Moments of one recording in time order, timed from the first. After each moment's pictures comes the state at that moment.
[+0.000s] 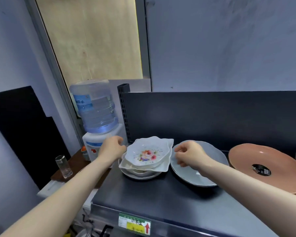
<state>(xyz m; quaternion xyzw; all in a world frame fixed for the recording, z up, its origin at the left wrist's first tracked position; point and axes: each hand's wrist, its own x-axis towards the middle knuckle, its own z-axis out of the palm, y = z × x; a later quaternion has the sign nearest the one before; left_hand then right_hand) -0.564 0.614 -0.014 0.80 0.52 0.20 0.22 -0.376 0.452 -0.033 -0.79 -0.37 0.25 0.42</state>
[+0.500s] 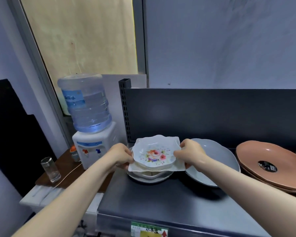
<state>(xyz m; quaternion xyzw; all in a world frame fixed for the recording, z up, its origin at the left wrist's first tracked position) -0.567 0.651 -0.036 0.76 0.47 0.08 0.44 -0.398 0.501 -0.037 -0.87 -0.31 0.19 0.34</state>
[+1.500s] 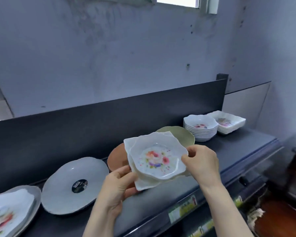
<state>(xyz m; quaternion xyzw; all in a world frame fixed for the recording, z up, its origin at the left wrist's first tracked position) -0.397 0.340 -0.026 0.62 0.14 0.05 0.77 -0.291 0.148 -0.035 -0.91 -0.01 -0.21 0.36</state>
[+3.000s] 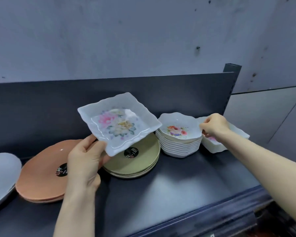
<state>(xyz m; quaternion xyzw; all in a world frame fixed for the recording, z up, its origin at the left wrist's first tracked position) -0.200 0.223 -0.033 0.51 0.24 0.34 0.76 0.055 -0.011 -0.031 -0.94 -0.03 -0.05 0.34</state>
